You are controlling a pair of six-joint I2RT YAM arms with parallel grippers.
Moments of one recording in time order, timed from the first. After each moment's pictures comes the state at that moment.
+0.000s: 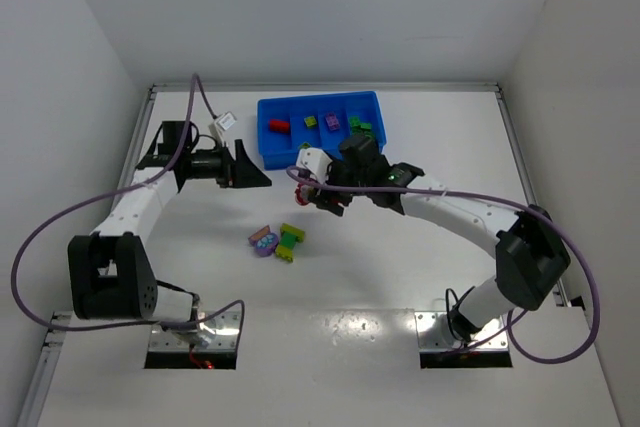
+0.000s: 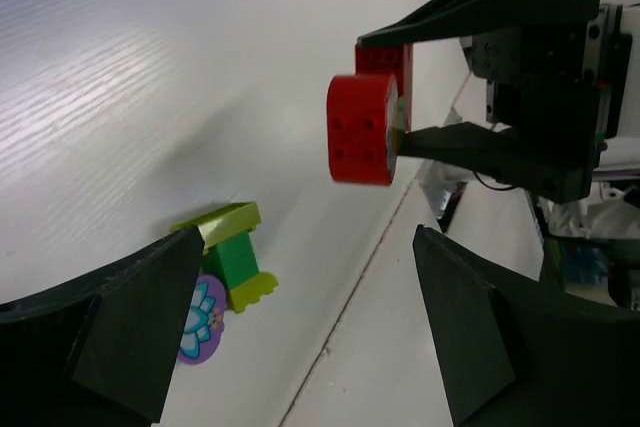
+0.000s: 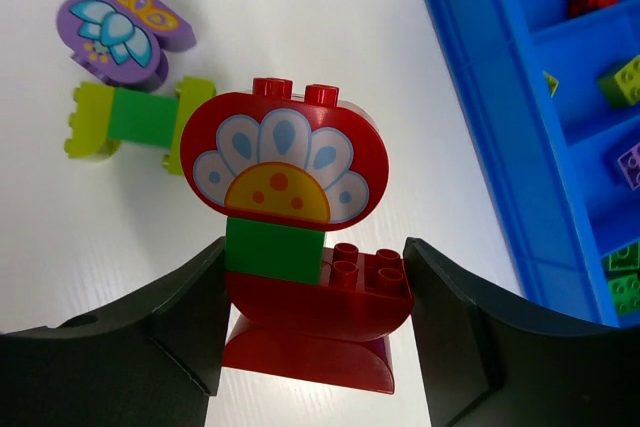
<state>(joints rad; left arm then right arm) 0.03 1.34 0.96 -0.46 1.04 -0.10 0.74 1.55 1.08 -0.24 -0.27 -0.53</state>
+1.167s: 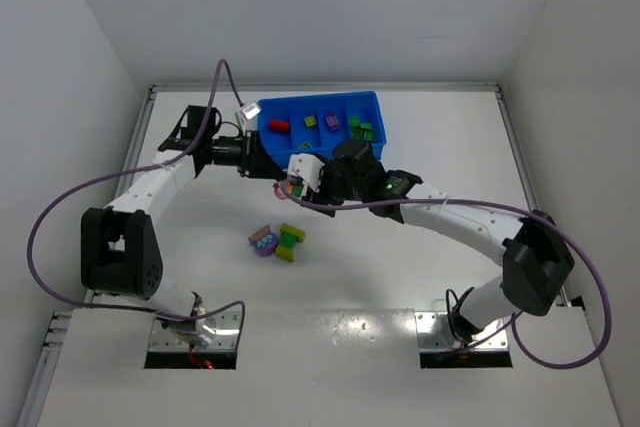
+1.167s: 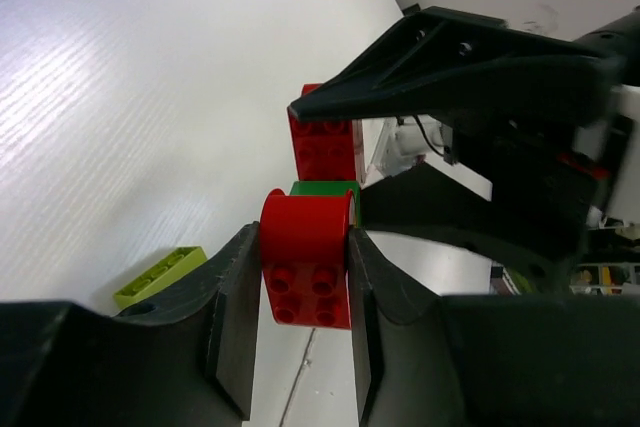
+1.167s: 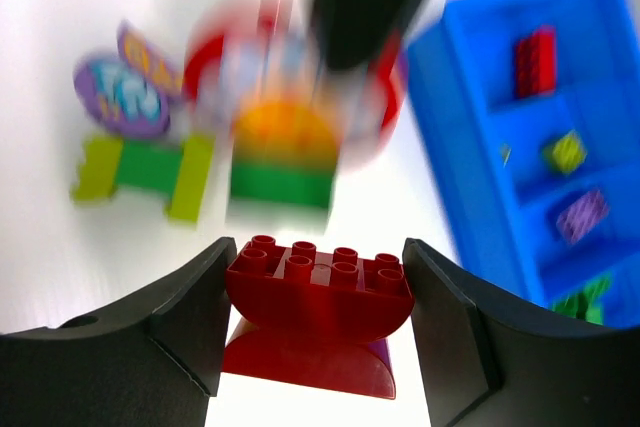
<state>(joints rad) -0.12 1.51 1.11 -0.41 1.15 -0.12 0.82 1.53 1.10 -0.14 -0.22 -0.57</state>
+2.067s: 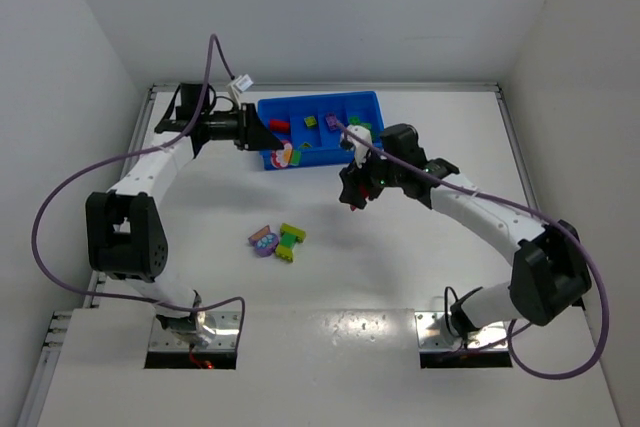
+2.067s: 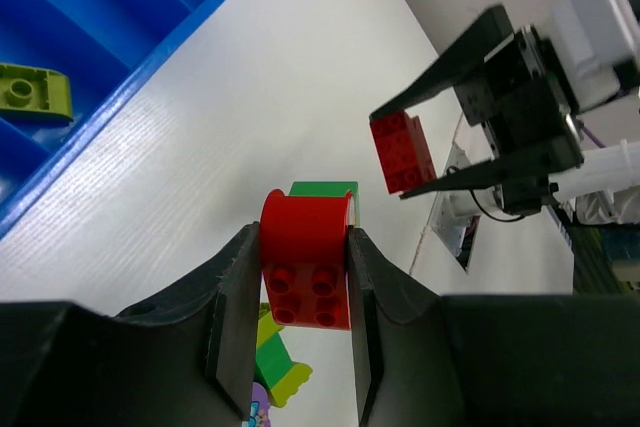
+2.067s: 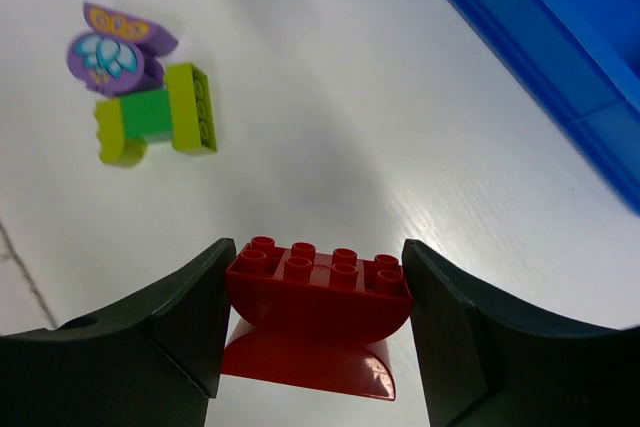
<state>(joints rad) -0.07 1.62 1.30 -0.31 1.09 -0.17 0.55 1.42 0.98 -0.27 -0.38 -0.26</state>
